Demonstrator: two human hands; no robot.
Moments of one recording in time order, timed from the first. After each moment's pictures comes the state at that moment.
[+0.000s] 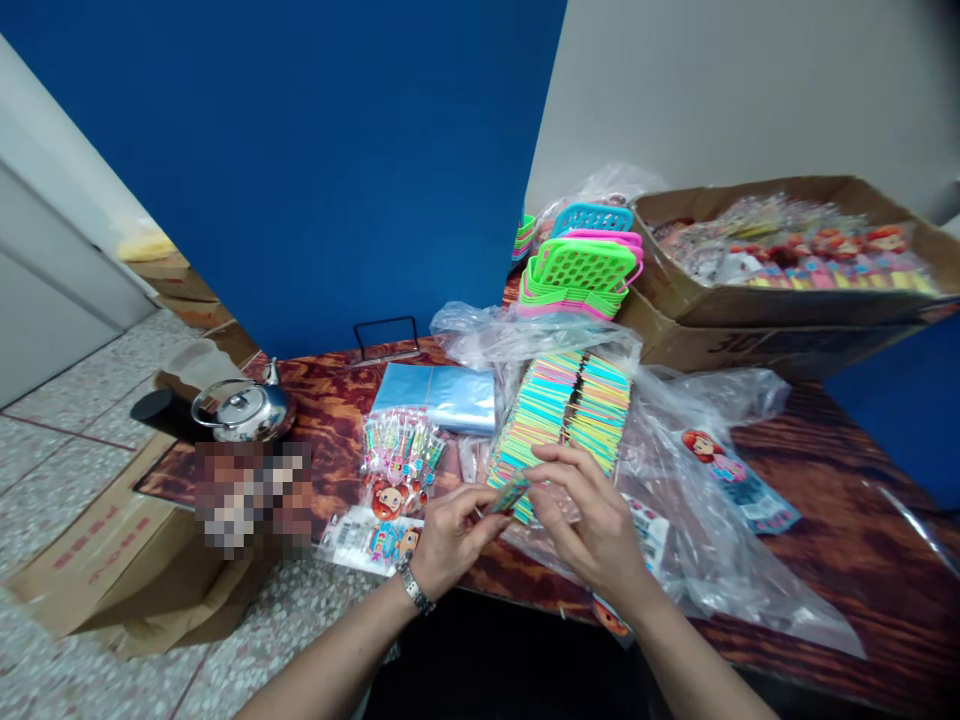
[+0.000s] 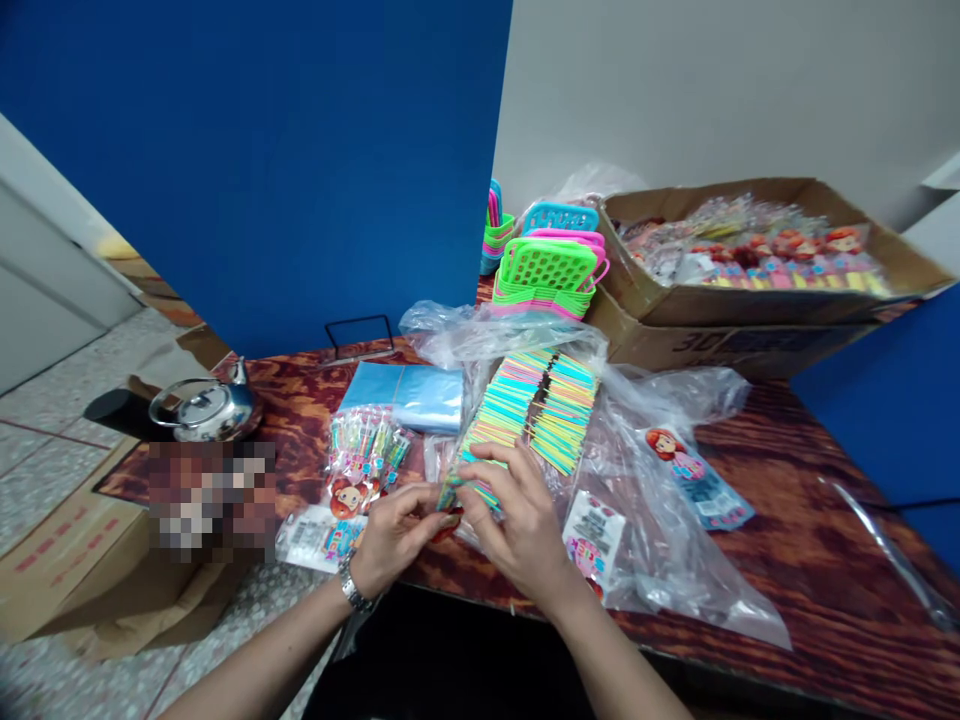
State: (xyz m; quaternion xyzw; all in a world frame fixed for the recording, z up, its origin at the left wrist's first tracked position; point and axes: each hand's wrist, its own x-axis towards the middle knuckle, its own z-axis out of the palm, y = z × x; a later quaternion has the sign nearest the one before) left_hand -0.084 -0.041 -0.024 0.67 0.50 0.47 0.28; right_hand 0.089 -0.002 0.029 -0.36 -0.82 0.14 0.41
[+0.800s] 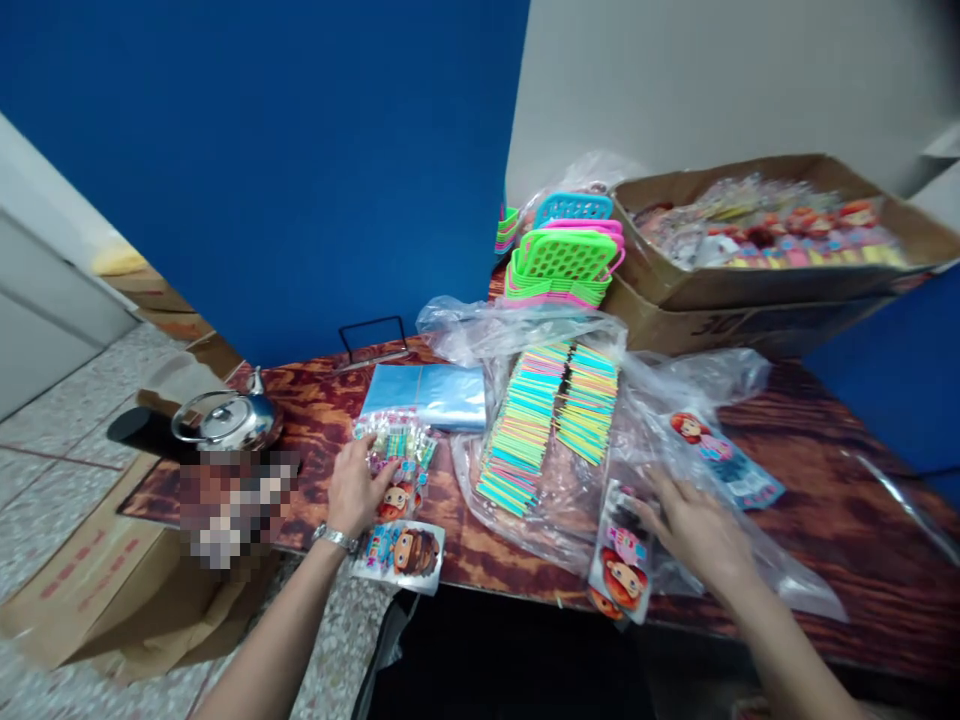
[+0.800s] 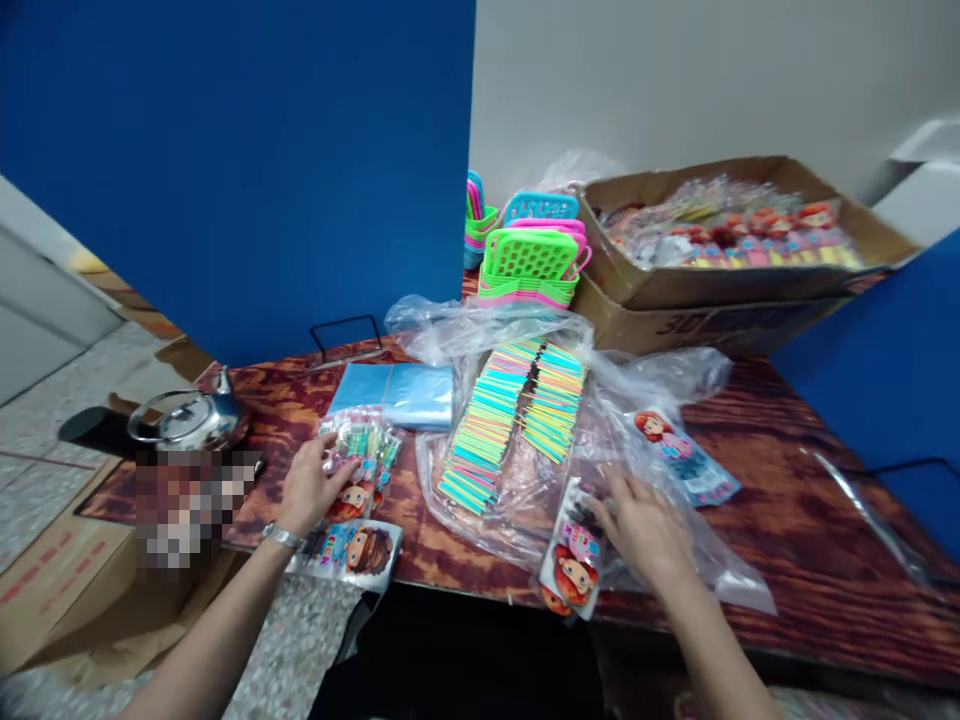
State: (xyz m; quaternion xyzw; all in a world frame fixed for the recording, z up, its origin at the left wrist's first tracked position) left_hand -0.203 -0.011 -0.057 0.61 0.75 0.25 0.04; right_hand 0.244 0.021 -0.065 -0.65 -0.76 -0.03 0.01
